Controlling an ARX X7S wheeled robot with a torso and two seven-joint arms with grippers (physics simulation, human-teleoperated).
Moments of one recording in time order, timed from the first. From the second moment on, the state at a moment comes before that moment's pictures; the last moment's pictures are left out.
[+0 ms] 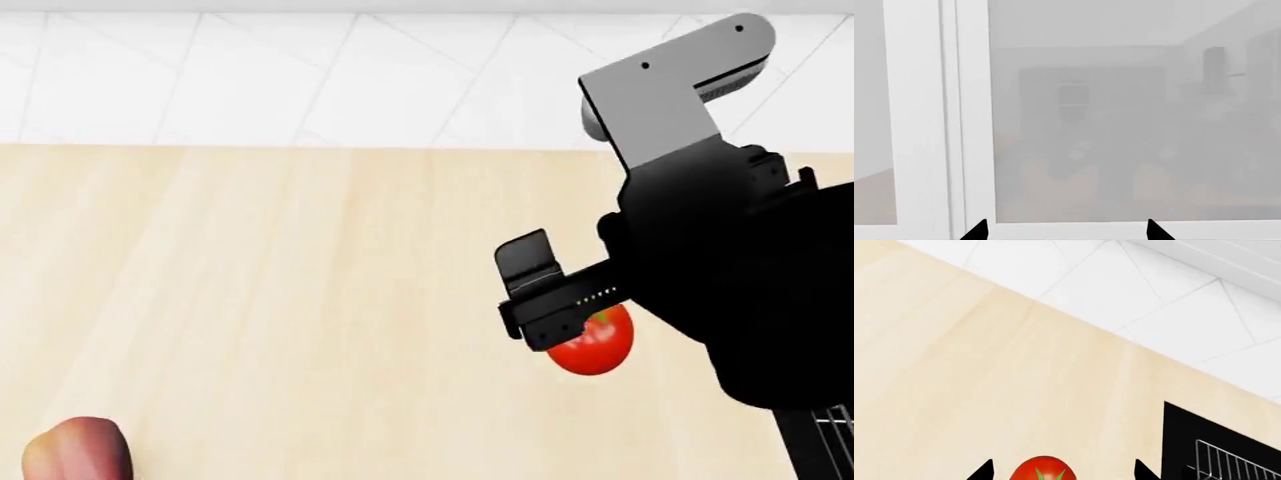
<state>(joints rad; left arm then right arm) -1.38 -0.62 0.00 0.26 -1.06 -1.28 -0.48 1.35 0.64 -0.54 -0.02 1.44 1.47 0.59</state>
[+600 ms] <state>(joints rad) -1.36 -0.63 0.01 0.26 -1.07 -1.26 -0.48 1.29 0.62 -0.70 0.05 1.30 1.36 0.44</state>
